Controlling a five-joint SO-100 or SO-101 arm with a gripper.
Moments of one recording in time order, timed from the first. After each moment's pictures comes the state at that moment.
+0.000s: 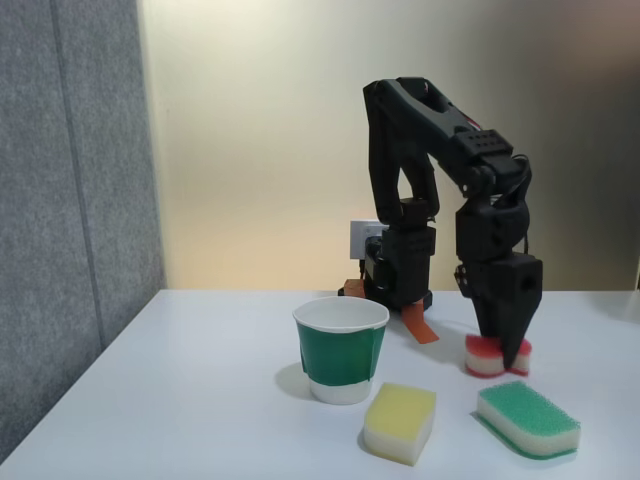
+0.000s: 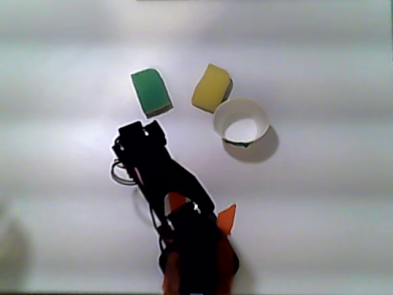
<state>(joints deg) -30.2 112.6 135.8 56.2 -3.2</state>
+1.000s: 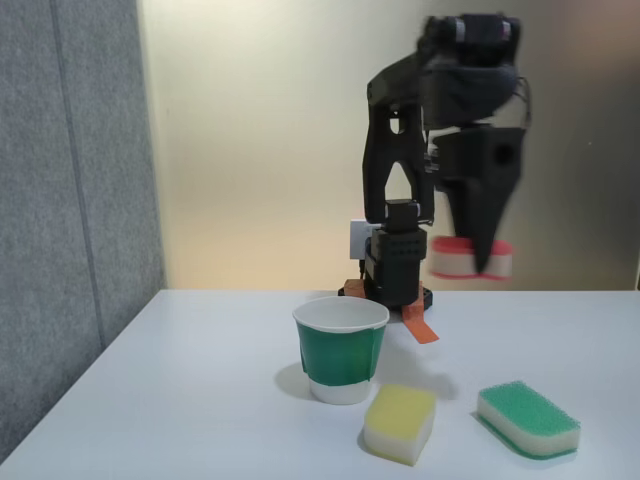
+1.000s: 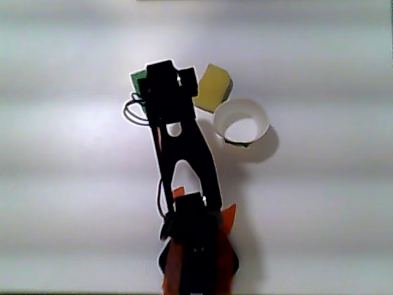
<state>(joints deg) -5.8 106.7 83.3 99.5 -19.0</state>
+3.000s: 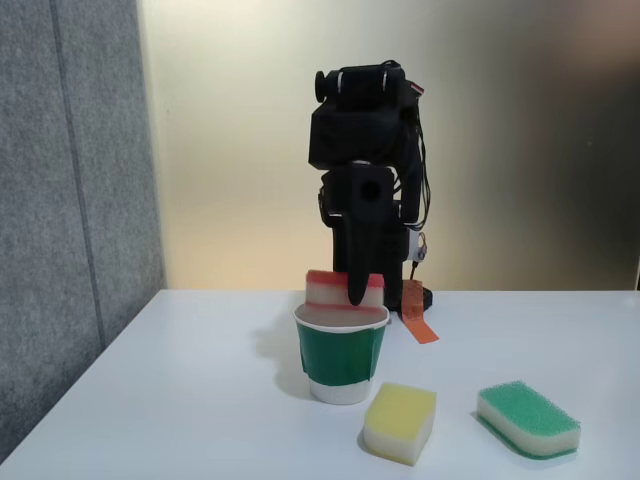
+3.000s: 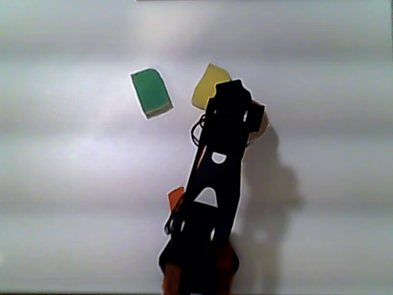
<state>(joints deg) 18.8 121.2 111.5 75.2 -42.4</state>
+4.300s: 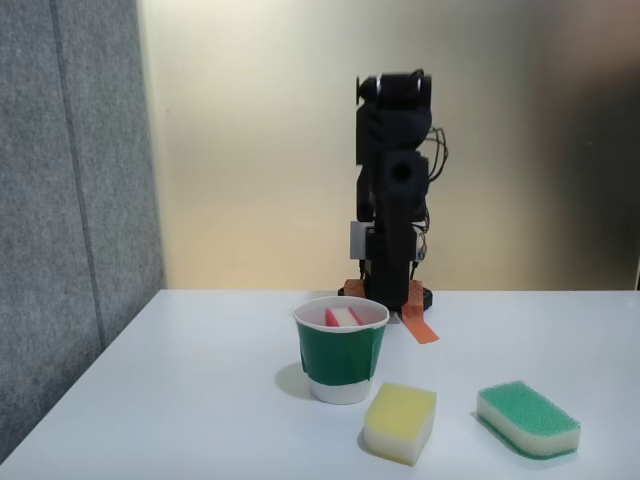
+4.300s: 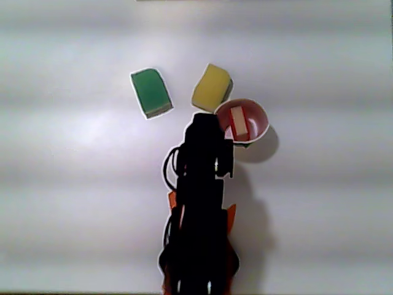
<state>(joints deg) 5.4 155.7 134.4 77.4 -12.1</state>
